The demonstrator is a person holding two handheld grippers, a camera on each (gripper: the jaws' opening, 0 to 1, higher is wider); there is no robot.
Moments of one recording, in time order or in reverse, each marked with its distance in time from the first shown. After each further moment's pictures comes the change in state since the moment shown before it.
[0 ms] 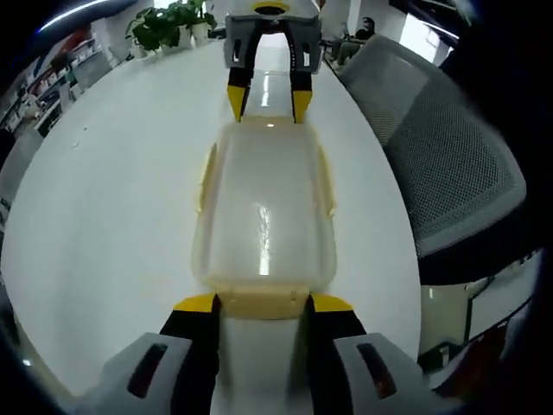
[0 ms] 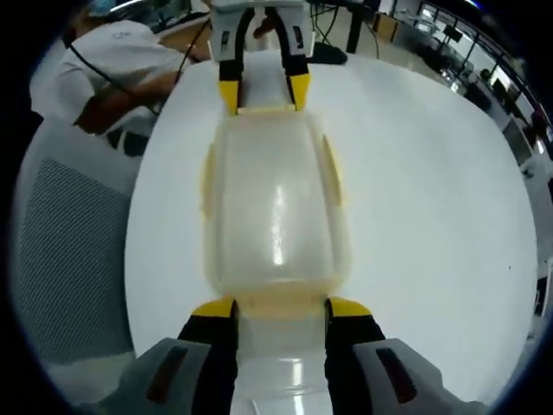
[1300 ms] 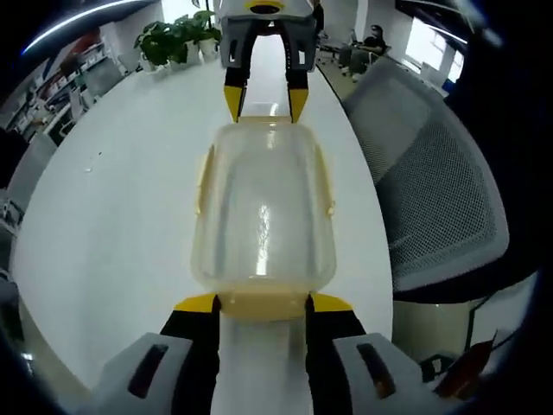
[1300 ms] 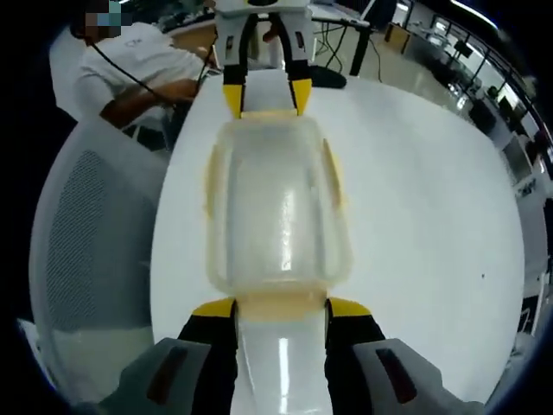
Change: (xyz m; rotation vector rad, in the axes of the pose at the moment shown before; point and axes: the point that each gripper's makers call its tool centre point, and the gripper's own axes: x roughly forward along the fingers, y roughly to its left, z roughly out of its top) left arm -0.038 -0.004 0.055 -0.013 -0.023 0.056; right arm -0.067 -0.010 -0.007 -0.074 0.000 -0.002
